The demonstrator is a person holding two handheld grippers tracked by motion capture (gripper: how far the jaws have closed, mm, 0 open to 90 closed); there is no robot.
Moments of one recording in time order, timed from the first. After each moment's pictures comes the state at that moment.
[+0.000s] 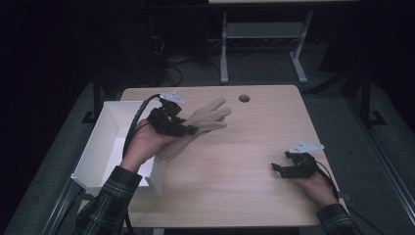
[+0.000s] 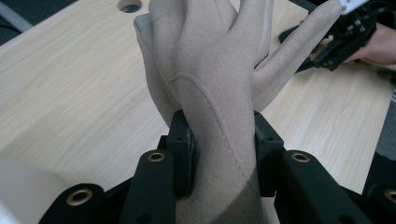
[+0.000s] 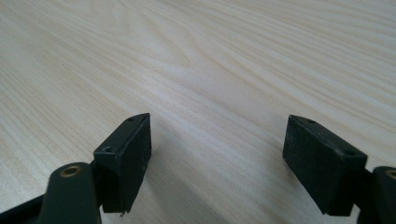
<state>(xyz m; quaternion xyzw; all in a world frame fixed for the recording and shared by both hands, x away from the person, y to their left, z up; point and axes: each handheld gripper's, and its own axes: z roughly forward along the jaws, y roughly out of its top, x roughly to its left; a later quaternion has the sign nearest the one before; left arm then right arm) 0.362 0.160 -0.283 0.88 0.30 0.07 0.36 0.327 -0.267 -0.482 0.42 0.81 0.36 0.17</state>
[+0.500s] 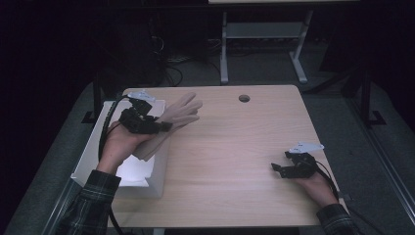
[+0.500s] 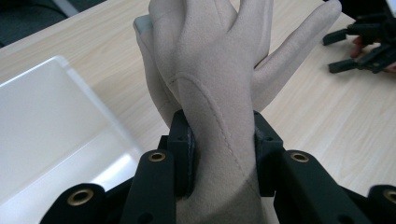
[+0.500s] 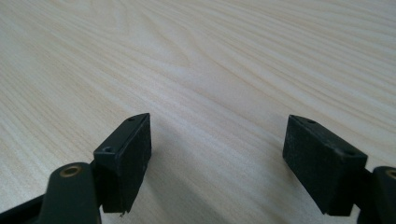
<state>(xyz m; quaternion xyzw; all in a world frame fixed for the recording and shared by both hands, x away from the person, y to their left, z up) 0.363 0.226 -0.286 0.85 0.38 0.10 0.36 0.327 -0.267 -0.482 0.42 0.81 0.36 0.16</state>
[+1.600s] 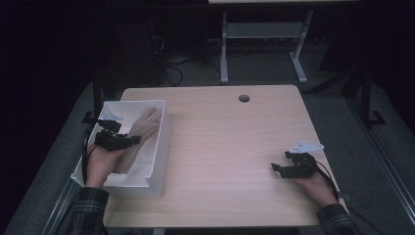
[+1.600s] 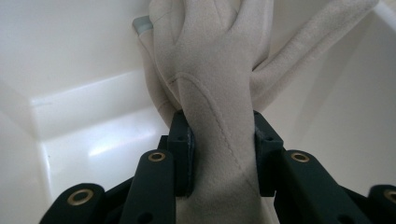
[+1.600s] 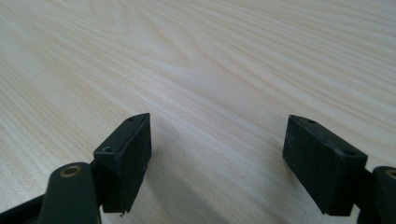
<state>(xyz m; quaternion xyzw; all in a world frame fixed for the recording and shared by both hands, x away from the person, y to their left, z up) 0.364 0.314 -0.378 0.78 0.51 0.14 0.33 0.327 -0.267 -0.482 0.42 0.81 0.36 0.16</state>
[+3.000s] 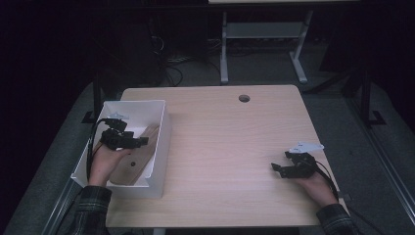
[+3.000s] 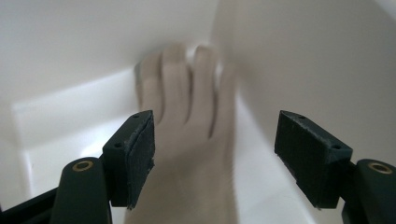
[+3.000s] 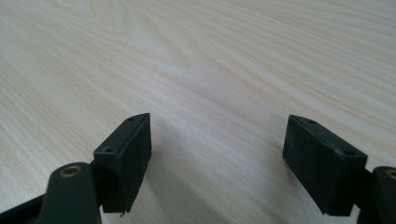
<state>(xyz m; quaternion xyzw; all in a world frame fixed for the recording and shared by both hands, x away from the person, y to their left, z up) 0.372 0.299 -0.369 0.79 0.50 0.14 0.33 0.327 -0.267 -0.482 0.42 0.81 0.36 0.17</state>
